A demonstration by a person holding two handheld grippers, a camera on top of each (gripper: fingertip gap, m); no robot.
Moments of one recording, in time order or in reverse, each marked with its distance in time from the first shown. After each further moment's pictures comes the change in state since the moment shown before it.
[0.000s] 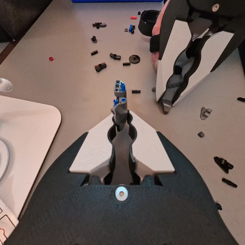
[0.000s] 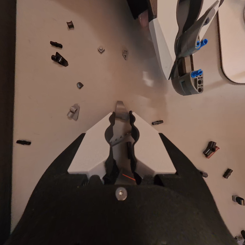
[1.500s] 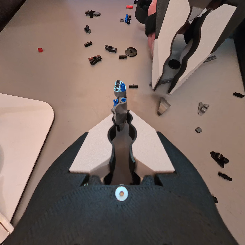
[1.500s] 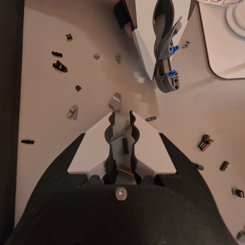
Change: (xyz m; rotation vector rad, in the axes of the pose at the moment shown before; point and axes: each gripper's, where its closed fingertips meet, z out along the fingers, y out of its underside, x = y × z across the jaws) left arm 0.004 0.008 0.002 -0.040 0.044 -0.016; right arm 0.007 -0.002 -0.012 0.060 -0.001 0.050
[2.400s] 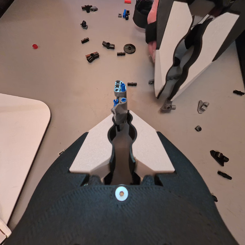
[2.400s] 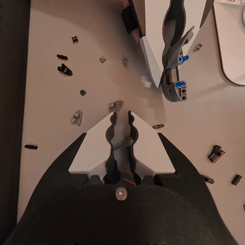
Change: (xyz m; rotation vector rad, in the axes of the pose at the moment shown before) left arm 0.002 0.003 0.003 -0.017 0.013 0.001; right arm -0.009 -0.004 0.012 -0.012 -0.039 -0.008
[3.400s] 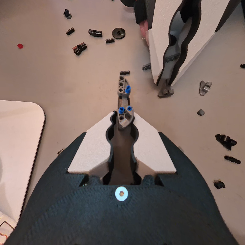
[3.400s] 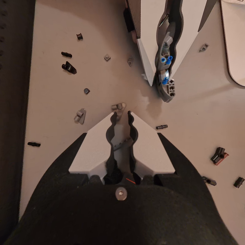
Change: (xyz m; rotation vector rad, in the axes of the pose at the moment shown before) left arm 0.007 0.015 0.001 -0.070 0.016 0.120; right arm -0.005 0.001 0.000 -0.007 -0.014 -0.017
